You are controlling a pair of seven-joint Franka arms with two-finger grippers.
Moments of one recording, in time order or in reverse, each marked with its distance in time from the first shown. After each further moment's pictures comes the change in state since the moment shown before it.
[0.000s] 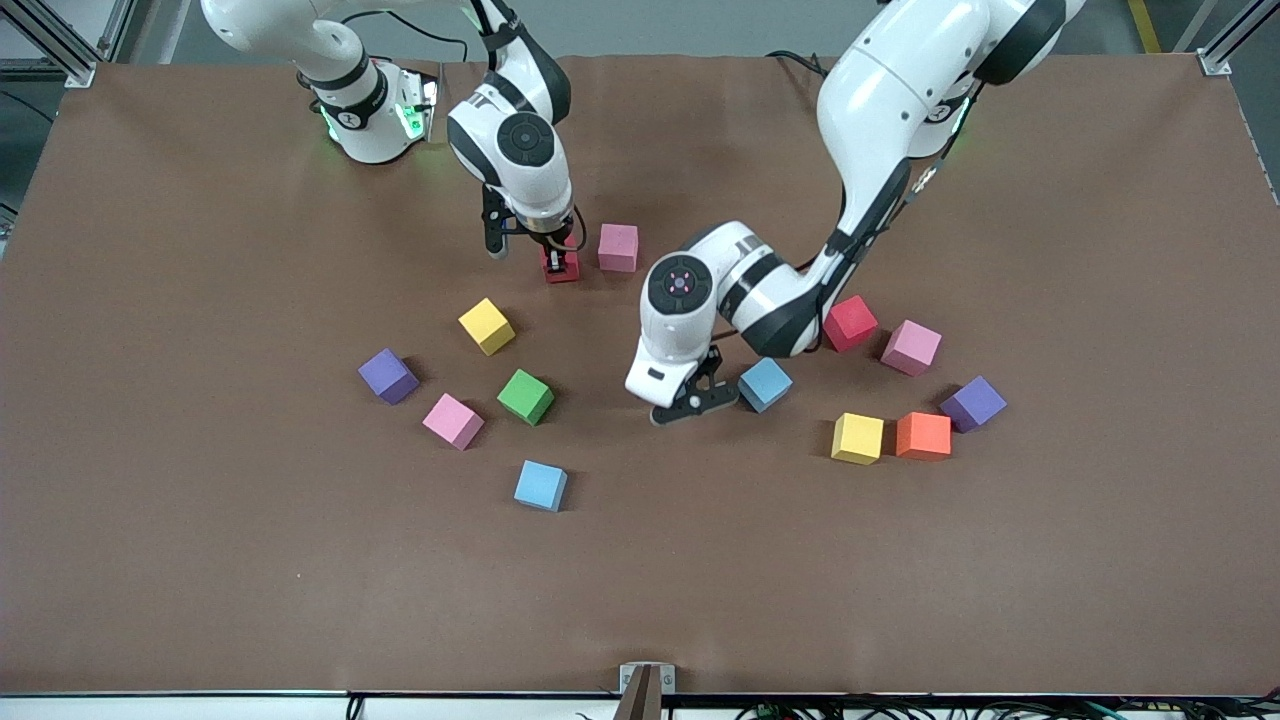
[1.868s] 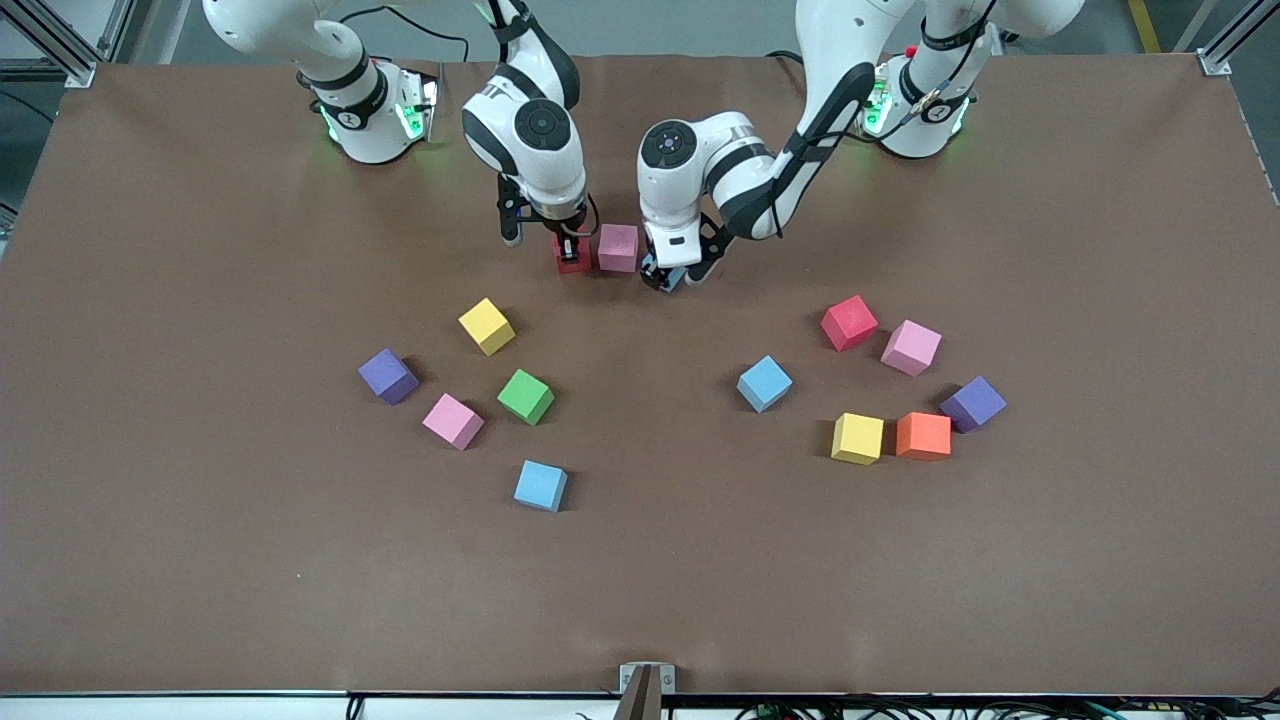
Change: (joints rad) left arm -0.153 -0.243 -0.028 -0.582 0.000 0.317 -1.011; right arm 0.049 0.020 0.000 -0.009 0.000 0.055 0.045
